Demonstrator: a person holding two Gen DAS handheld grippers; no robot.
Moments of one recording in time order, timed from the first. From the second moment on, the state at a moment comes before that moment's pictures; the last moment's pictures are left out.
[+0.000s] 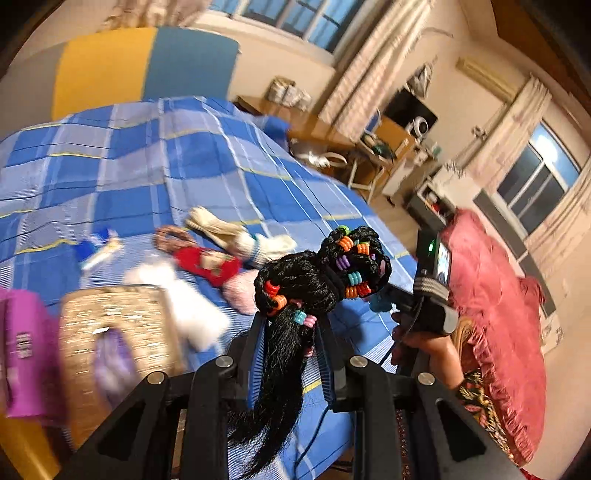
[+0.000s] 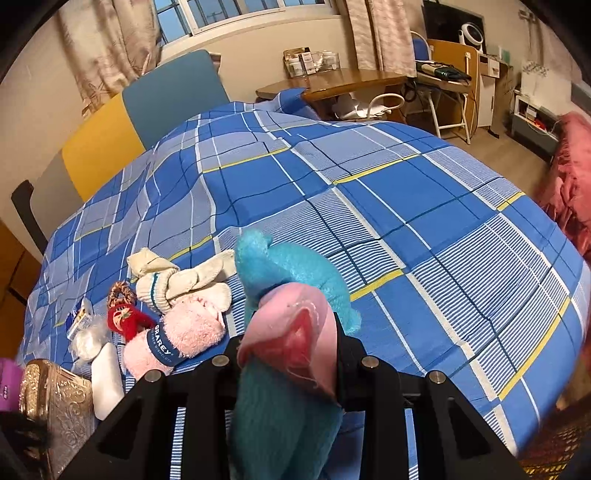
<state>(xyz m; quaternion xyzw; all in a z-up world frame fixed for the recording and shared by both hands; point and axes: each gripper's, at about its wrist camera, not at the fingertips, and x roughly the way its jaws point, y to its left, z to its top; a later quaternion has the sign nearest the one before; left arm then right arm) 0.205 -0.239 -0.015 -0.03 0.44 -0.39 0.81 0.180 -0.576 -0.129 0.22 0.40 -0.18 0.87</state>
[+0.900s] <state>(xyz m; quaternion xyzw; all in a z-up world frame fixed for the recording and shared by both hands) 0.298 0.114 -0.110 -0.16 0.49 -0.06 0.86 0.163 -0.513 -0.099 0.13 0.32 -0.17 0.92</state>
